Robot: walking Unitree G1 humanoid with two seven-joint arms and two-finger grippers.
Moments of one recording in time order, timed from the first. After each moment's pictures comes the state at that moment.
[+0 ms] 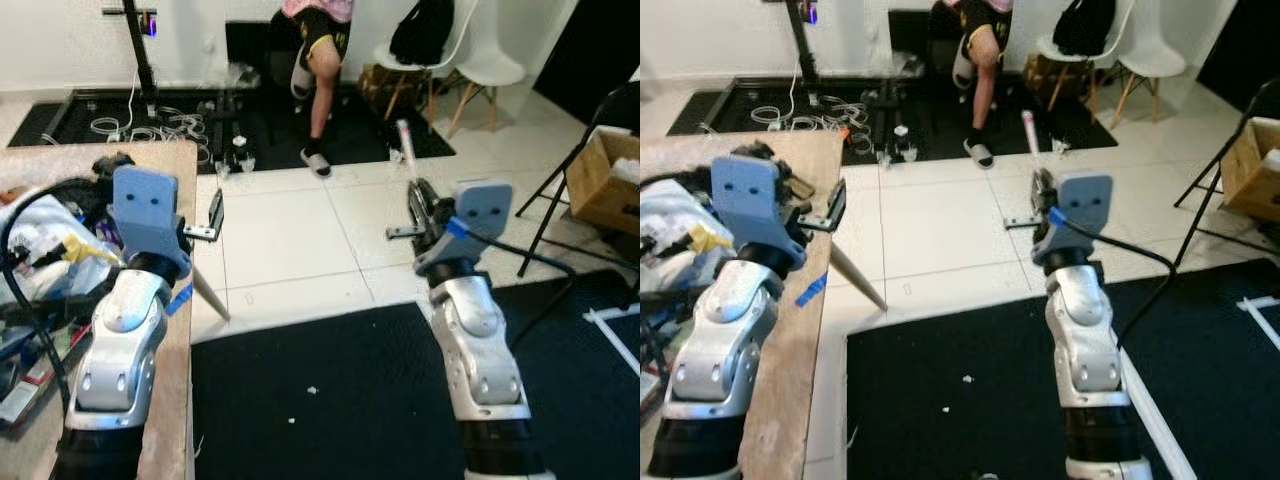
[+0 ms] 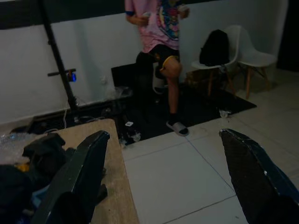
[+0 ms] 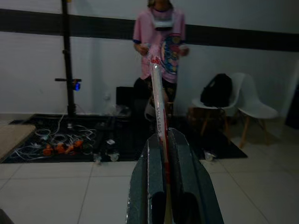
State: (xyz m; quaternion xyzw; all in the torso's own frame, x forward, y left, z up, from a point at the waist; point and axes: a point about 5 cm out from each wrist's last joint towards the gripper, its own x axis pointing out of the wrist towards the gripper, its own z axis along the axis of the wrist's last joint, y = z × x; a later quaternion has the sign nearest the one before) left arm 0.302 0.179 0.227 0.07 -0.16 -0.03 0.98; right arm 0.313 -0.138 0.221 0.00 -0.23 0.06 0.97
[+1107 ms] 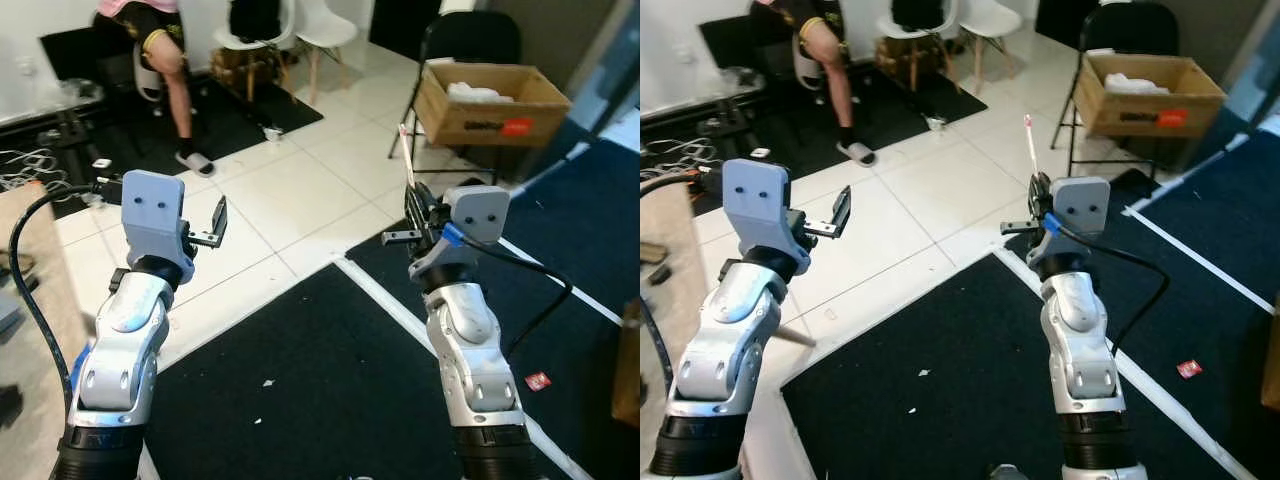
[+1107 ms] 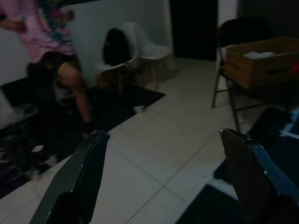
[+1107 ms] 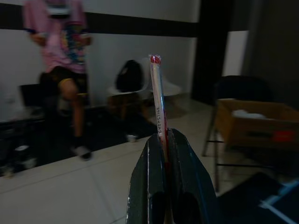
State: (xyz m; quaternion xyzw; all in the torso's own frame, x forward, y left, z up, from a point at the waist) left arm 0.305 0.175 0.221 0.07 -0.15 -0.04 0.99; right arm 0.311 -0.140 0.218 -0.01 -0.23 0.04 0.97
